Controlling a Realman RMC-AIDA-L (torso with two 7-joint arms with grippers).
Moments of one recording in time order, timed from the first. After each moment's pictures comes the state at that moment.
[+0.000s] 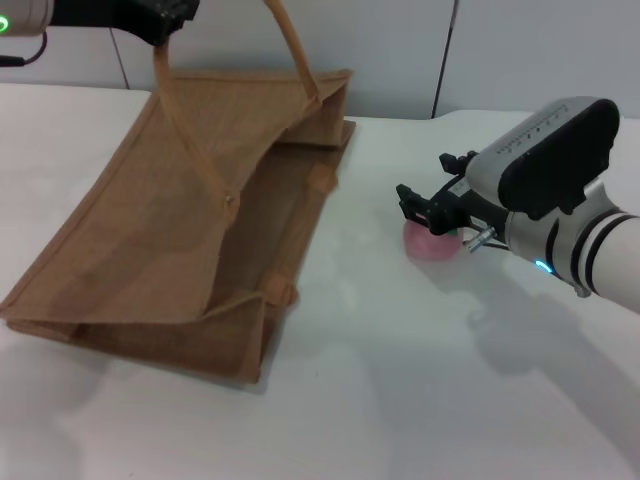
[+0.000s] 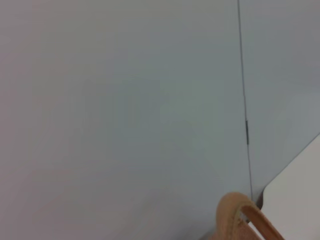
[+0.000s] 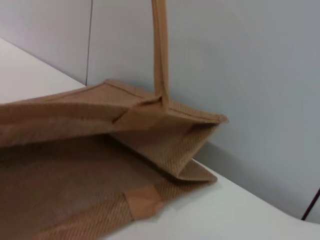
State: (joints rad) left arm -0.60 -2.03 0.93 1.39 -0.87 -1.22 1.08; right arm 0.52 1.93 -2.22 -1.07 0.07 0.14 0.39
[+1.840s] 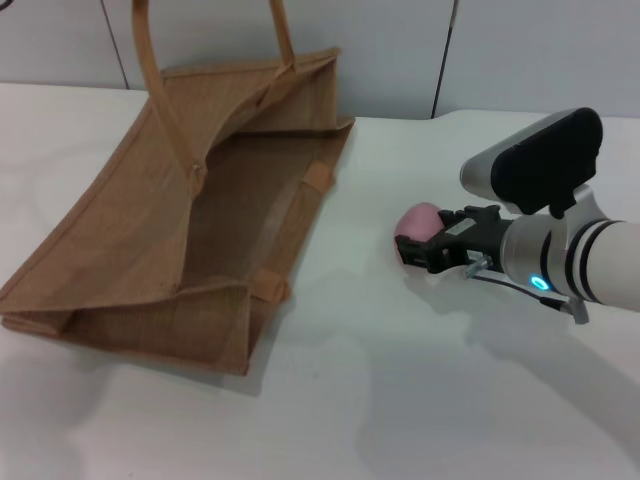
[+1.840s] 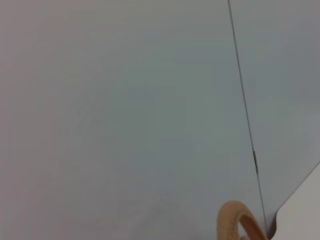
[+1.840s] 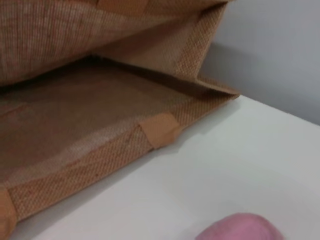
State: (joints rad) left arm -0.62 -2.03 0.88 1.54 -0.84 -1.31 1.04; right arm 0.55 1.95 -2.13 -1.05 0.69 0.40 -0.10
